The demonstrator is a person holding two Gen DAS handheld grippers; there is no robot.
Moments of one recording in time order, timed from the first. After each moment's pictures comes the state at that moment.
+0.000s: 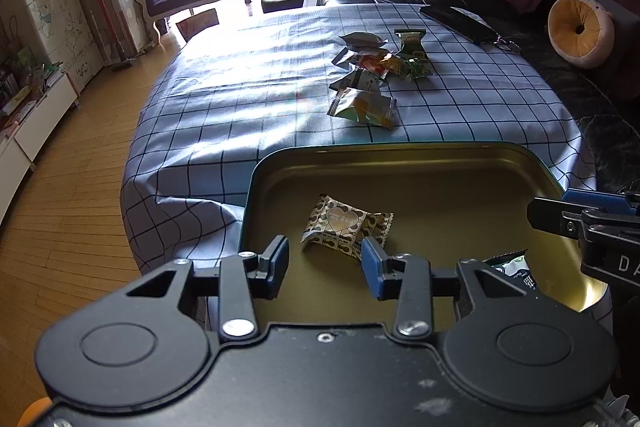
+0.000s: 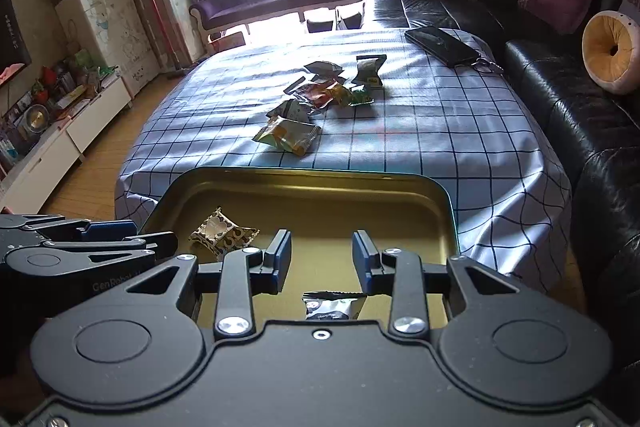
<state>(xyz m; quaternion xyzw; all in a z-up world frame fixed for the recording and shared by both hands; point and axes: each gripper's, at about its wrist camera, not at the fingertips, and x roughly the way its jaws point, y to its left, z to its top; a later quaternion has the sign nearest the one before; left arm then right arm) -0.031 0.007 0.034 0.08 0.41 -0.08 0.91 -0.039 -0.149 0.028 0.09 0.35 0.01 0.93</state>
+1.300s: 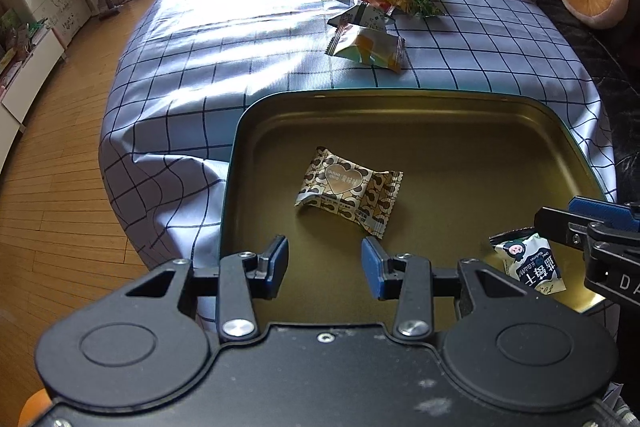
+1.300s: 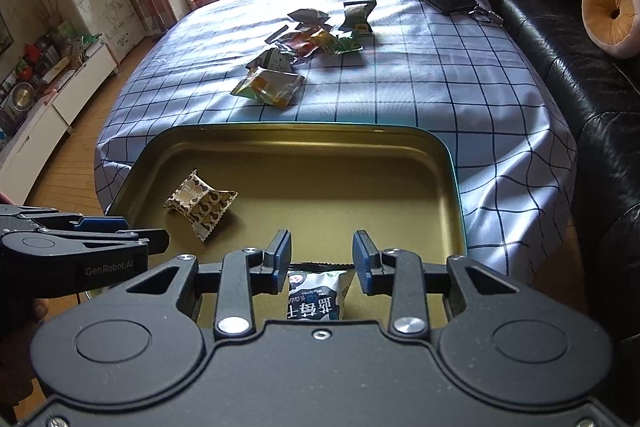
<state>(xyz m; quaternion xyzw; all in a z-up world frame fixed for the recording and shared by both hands) 0.008 0.003 0.009 0.08 0.50 -0.08 0.86 -0.016 -0.156 0.005 0.10 0.43 0.00 0.89</state>
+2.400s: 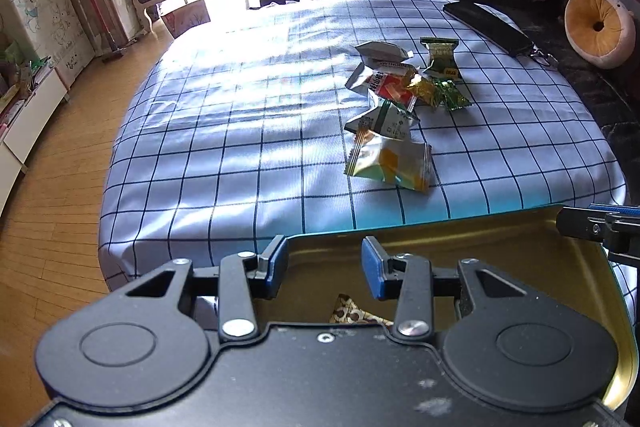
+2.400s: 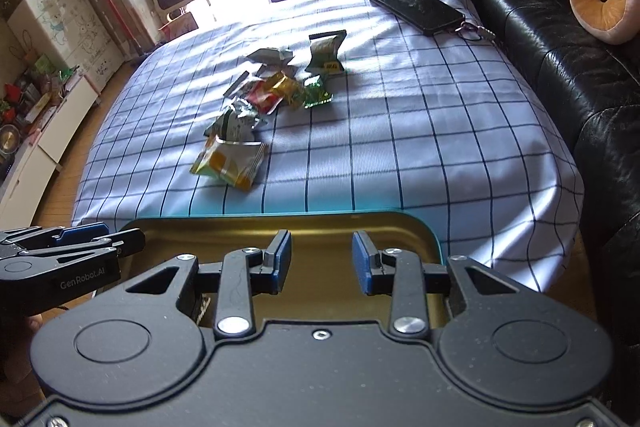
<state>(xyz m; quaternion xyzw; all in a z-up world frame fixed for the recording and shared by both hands) 0.093 -0.004 0.030 0.08 0.44 -0.08 0.89 0.062 -0.194 0.023 0.14 0.42 -0.03 0.89</state>
